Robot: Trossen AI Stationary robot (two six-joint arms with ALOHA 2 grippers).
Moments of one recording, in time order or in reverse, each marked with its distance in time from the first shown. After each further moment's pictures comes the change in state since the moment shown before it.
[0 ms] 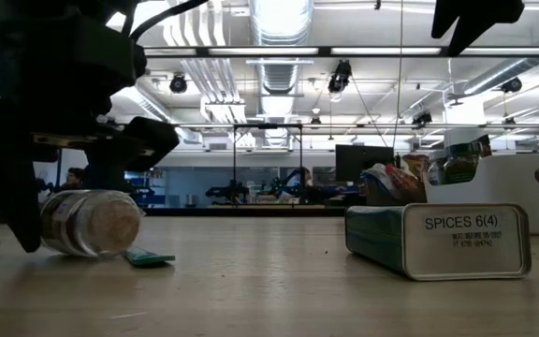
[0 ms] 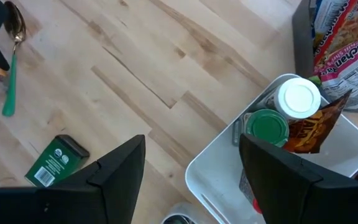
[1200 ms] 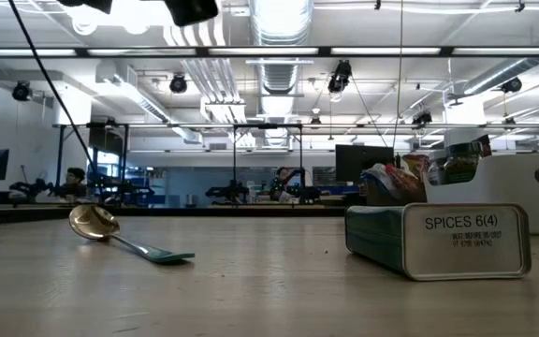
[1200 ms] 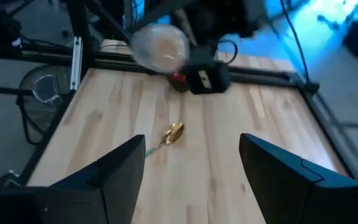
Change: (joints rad) left arm 0.330 -0.393 -0.001 0.695 0.442 -1.062; right arm 0.108 0.024 0.004 0.794 -0.008 -0.986
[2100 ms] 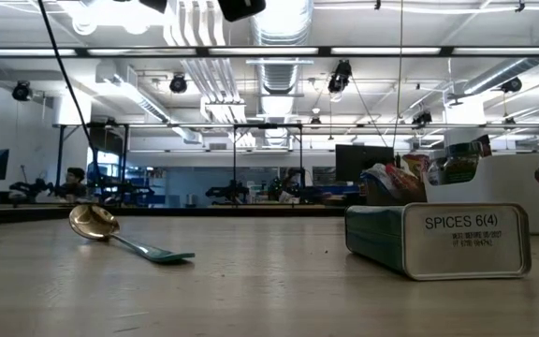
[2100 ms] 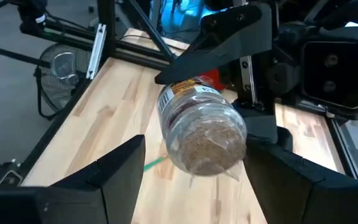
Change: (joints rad) left arm 0.102 0.198 0.245 -0.076 0.216 0.041; right arm -0.060 0.222 0.235 -0.053 -0.174 -0.174
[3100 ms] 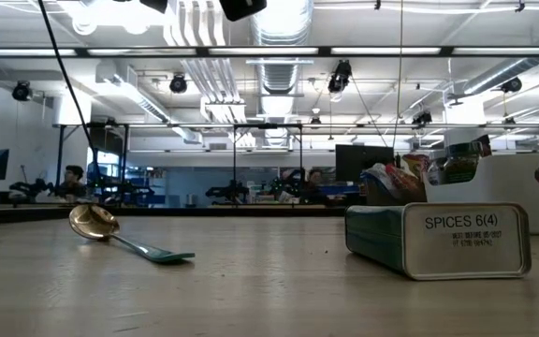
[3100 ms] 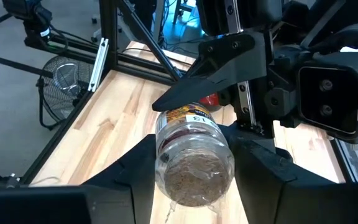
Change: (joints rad) left arm 0.003 0.000 0.001 0.004 0.008 0.030; right arm -0.012 0.027 0.027 0.045 -0.011 -0.019
